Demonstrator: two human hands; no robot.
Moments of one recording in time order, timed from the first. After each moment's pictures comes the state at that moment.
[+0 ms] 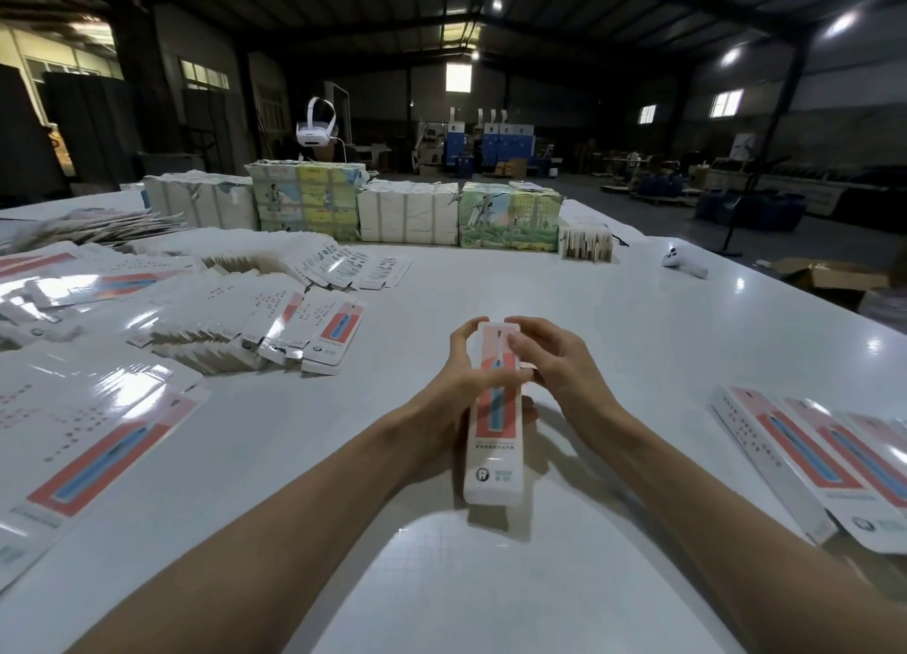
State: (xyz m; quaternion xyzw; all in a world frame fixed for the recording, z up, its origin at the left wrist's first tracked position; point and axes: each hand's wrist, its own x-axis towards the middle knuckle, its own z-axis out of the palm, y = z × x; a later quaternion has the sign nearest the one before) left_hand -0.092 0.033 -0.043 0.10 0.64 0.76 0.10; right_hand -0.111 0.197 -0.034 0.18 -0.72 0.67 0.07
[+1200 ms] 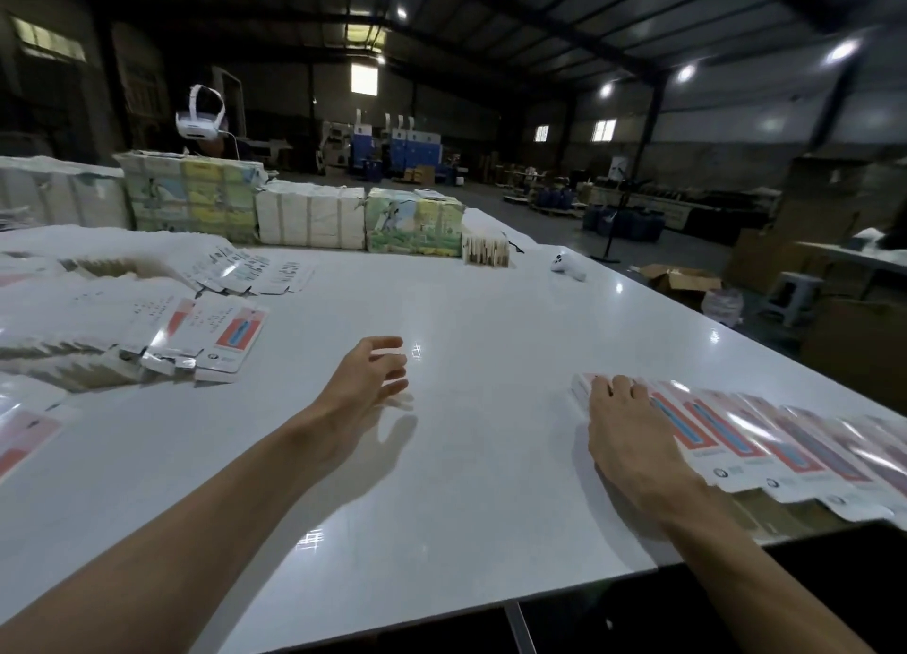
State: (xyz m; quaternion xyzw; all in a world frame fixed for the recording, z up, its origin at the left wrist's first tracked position) left_hand -0.095 0.030 -0.049 0.04 0.67 0.74 0.01; right_hand -0.002 0.334 -0.041 -0.11 -0.98 -0.10 0.13
